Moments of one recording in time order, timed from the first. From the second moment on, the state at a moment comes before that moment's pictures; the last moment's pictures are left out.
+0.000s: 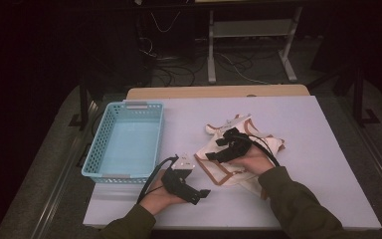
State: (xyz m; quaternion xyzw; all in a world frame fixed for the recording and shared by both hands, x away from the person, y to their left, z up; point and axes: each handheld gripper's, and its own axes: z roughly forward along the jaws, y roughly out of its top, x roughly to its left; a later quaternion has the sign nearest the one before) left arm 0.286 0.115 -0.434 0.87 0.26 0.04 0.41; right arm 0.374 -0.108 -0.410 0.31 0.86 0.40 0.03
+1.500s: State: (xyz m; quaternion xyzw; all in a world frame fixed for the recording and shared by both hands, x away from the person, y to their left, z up) left arm 0.291 0.104 -0.422 0.87 0.26 0.03 0.43; right arm 0.303 -0.255 -0.420 0.37 0.83 0.41 0.10
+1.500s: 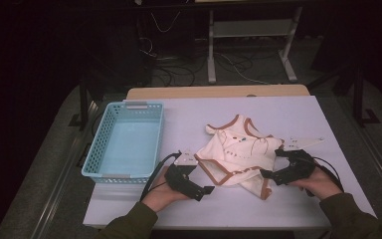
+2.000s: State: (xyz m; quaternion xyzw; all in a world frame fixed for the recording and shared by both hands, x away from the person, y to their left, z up) left arm 0.304 0.072 -0.412 0.86 0.25 0.02 0.43; right arm 0.290 -0.275 -0.424 0.38 0.82 0.42 0.10
